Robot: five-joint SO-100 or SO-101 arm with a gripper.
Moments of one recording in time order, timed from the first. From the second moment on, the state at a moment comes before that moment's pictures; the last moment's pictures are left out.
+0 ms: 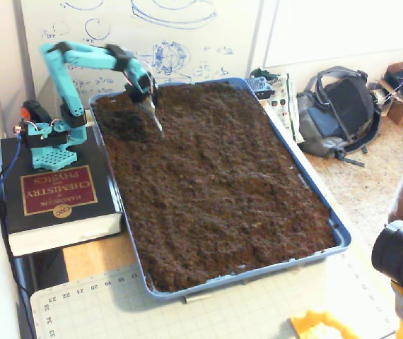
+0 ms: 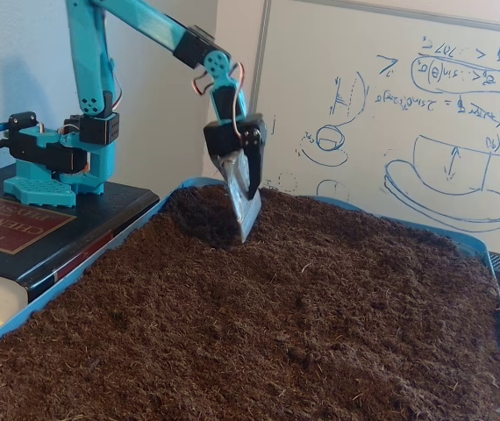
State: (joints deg) arm -15.3 97.1 125.4 36.7 4.2
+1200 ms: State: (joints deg) arm -11.1 47.3 54.8 40.2 11.8
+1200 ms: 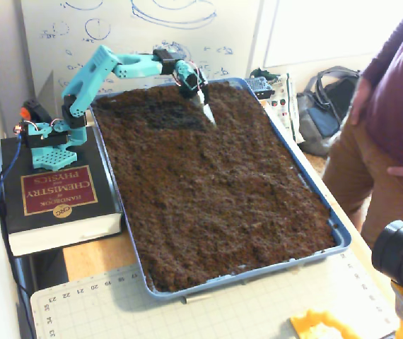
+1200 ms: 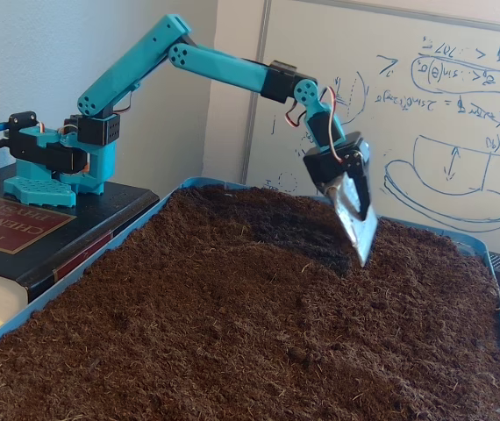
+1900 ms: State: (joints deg) arm -16.1 47.5 56.6 36.7 13.6
